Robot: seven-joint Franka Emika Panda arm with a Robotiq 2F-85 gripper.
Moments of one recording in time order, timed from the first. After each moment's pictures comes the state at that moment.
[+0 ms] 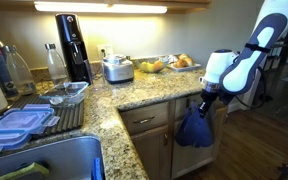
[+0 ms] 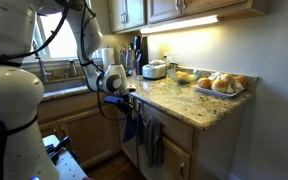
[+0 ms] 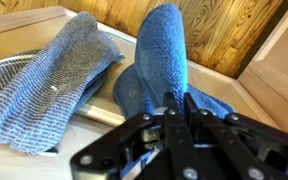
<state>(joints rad) 0.37 0.39 -0.14 -2.44 -0.02 2.99 0.08</state>
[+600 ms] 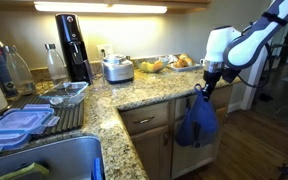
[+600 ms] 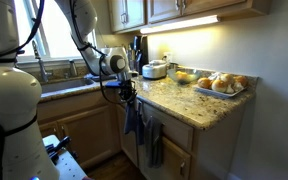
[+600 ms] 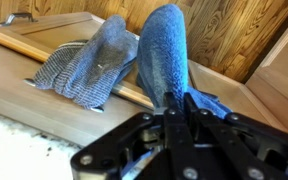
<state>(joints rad) 0.30 0.17 -0.12 -2.41 -0.19 2.68 0.14</state>
